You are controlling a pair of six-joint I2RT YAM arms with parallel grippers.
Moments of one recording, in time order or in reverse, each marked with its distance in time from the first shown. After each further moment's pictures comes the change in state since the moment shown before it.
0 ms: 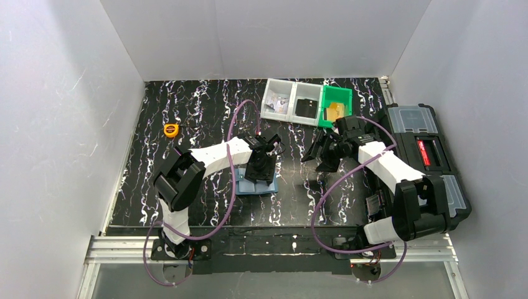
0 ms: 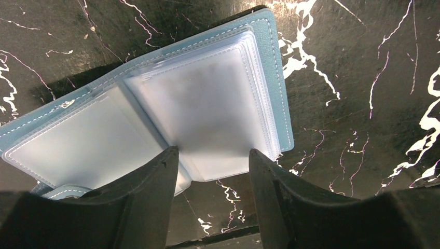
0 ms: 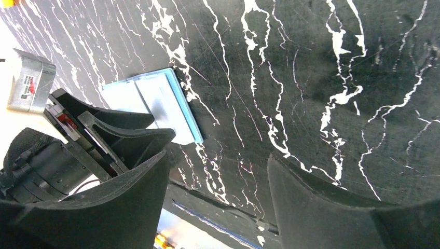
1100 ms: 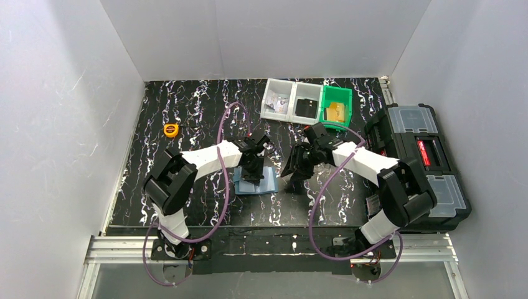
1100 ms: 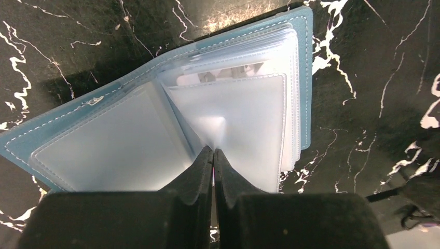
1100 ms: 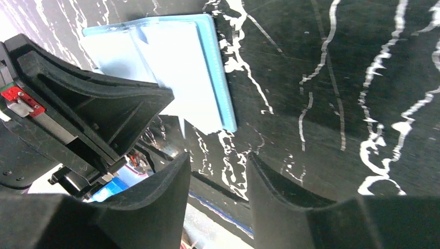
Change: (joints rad) left arm 0.047 -0.071 -0.129 0.102 0.049 -0.005; right arm 0.266 0.142 0.018 0.097 -0.010 0.083
